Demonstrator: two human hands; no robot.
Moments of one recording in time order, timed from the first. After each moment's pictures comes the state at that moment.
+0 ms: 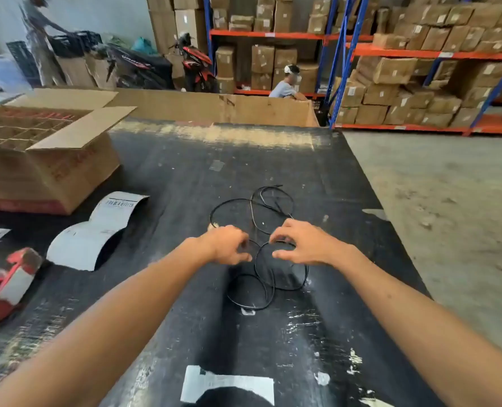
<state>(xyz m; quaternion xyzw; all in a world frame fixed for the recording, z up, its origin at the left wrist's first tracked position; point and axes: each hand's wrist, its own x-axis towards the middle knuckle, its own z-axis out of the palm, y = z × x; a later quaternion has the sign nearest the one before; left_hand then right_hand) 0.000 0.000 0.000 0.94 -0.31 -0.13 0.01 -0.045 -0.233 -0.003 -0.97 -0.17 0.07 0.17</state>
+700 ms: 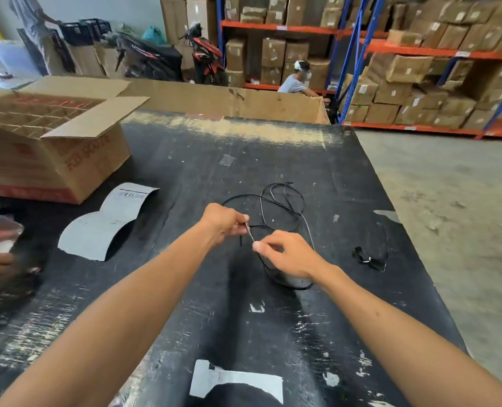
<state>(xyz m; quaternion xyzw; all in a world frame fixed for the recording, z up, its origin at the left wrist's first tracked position) 0.018 0.008 0.014 0.72 0.14 -0.17 0.66 -0.057 -0.173 -0.029 -0.93 -0.12 0.03 0.36</state>
